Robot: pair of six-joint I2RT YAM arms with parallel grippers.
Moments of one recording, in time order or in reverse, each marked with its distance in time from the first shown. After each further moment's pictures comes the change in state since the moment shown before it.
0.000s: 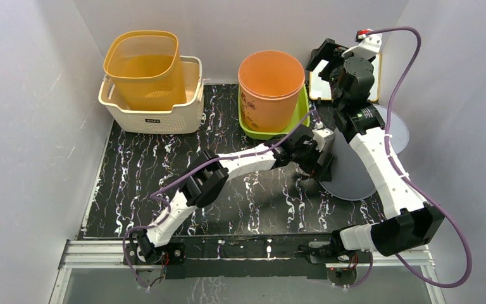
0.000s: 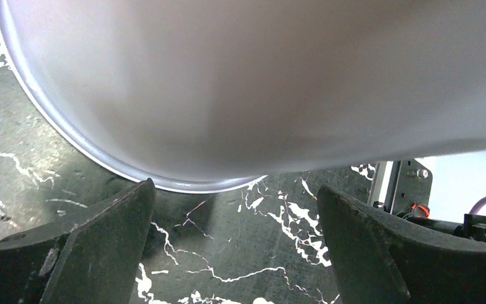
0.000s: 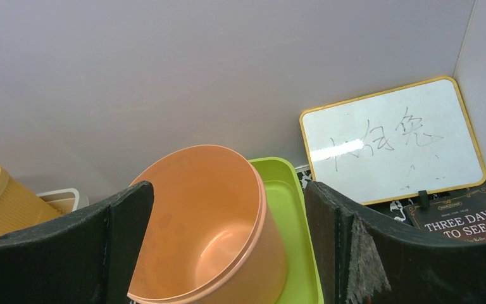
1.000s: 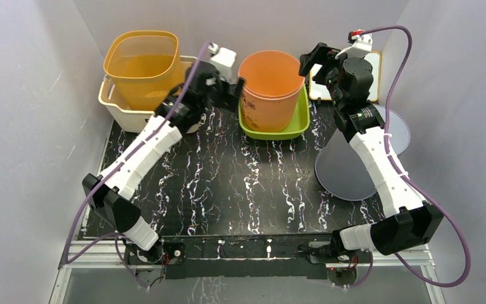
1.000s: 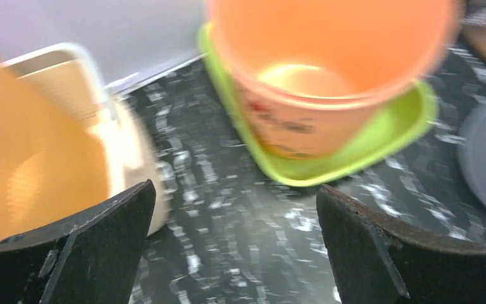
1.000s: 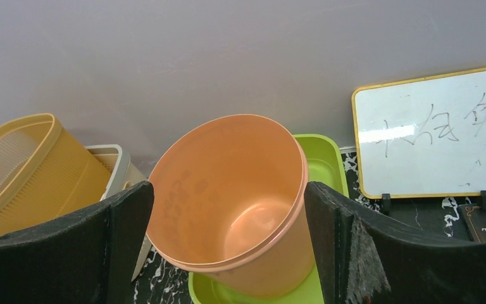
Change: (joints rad) left arm 0.345 -0.786 -0.220 -0.364 -0.573 0.343; right arm -0.013 0.006 -0.007 -0.029 -0.200 0.041
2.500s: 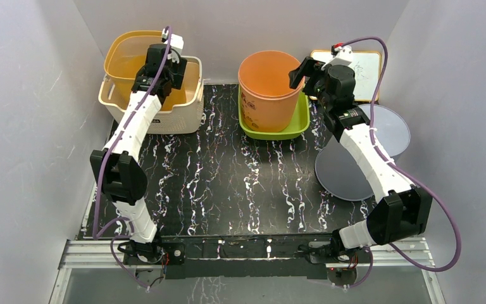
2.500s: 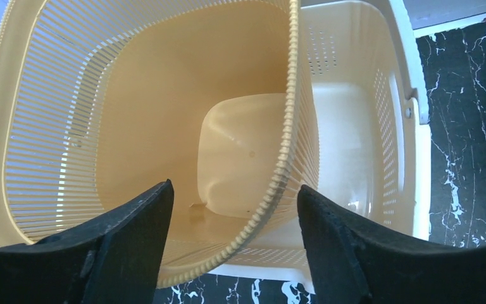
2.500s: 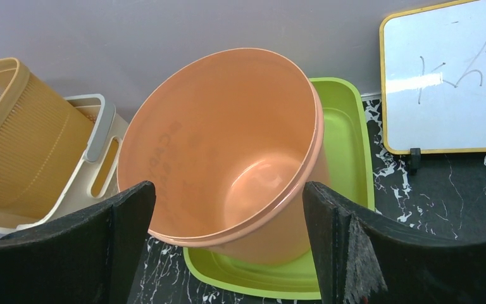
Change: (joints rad) left arm 0.488 0.240 0.132 0.024 -0.174 0.253; right arm 0.000 0.073 -0.113 0.040 -0.081 0.050
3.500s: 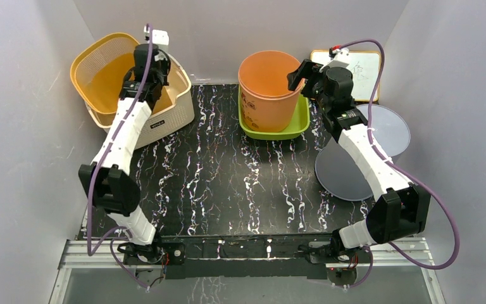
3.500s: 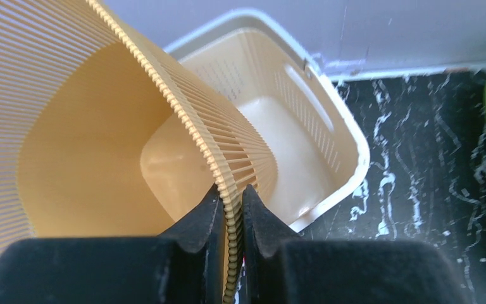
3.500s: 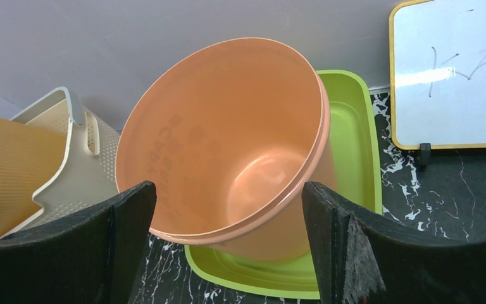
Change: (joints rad) left arm 0.031 -0.108 -0.075 0.028 0.011 -0.100; right arm 0.000 0.008 -0.026 0.029 -0.018 0.011
